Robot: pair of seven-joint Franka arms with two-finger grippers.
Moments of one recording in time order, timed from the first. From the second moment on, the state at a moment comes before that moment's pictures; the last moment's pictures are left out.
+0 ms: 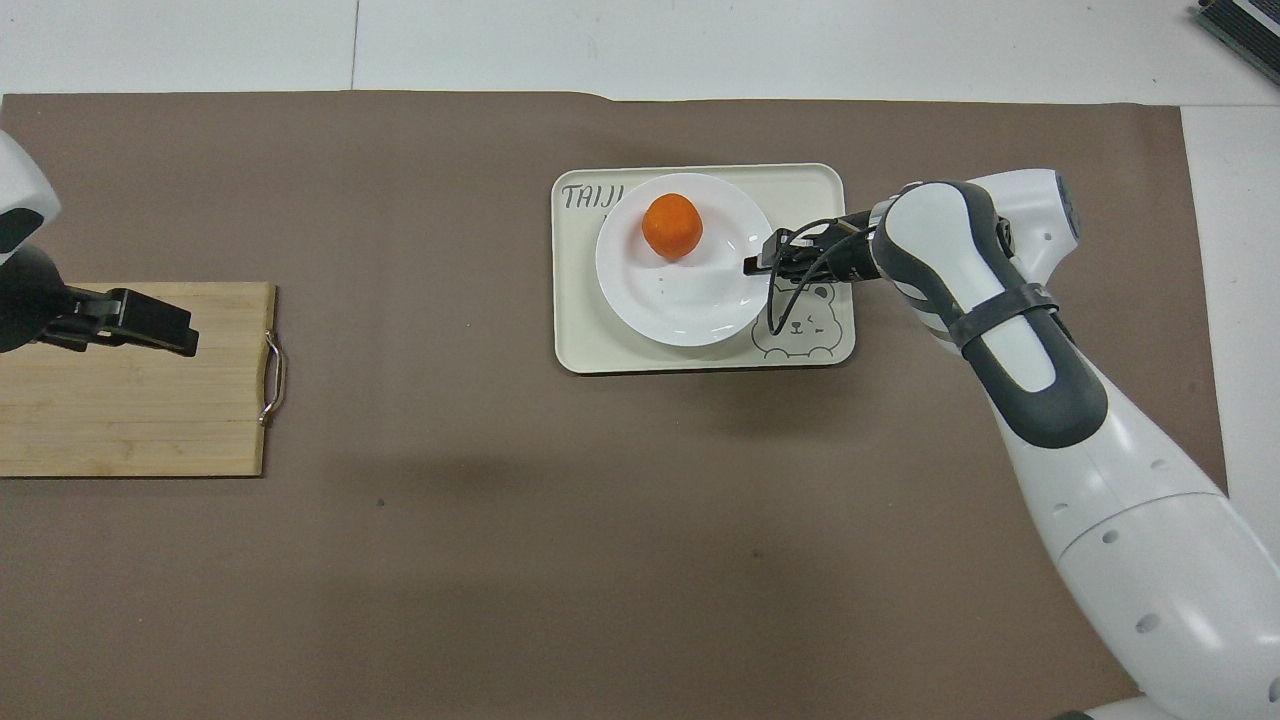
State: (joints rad) left arm -0.03 0.02 -0.04 -1.60 -0.06 1.56 0.06; right arm 0.21 0.67 -0.09 -1.56 1.00 2.13 -0.34
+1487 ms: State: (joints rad) left arm -0.03 0.02 -0.04 -1.60 -0.06 1.56 0.06; right arm 0.14 0.29 -0.16 -1.54 0.17 1.98 -0.10
